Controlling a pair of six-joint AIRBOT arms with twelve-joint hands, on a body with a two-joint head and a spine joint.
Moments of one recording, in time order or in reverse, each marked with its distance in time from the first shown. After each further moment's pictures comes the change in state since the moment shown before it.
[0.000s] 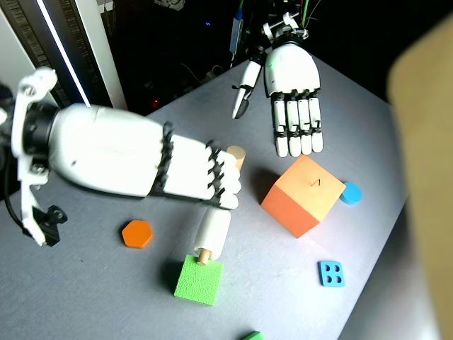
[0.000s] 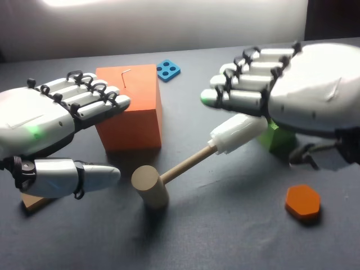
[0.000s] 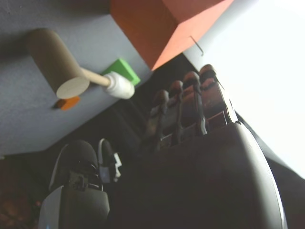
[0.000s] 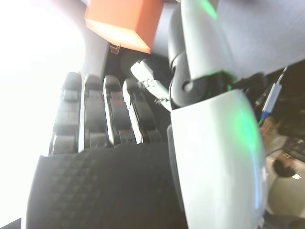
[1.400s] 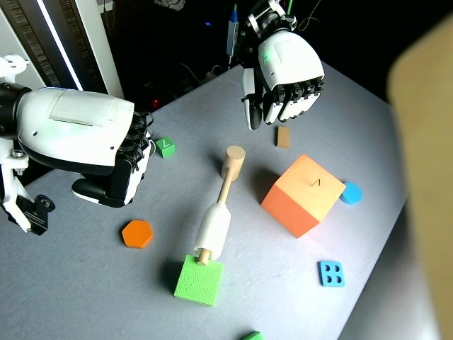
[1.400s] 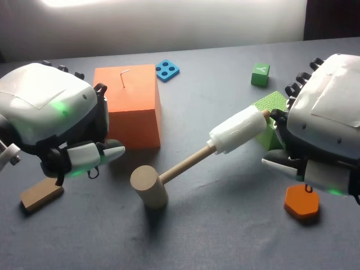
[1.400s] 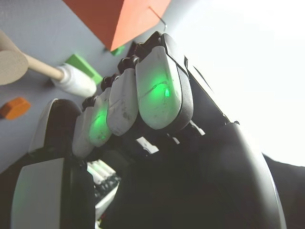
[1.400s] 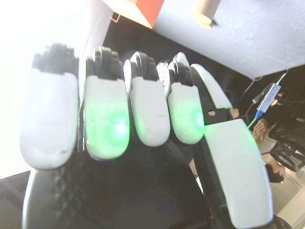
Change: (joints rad) left arm -0.145 -0.007 -0.198 -0.550 -0.064 0.593; right arm -0.210 0.089 -0.127 -0.215 0.420 0.179
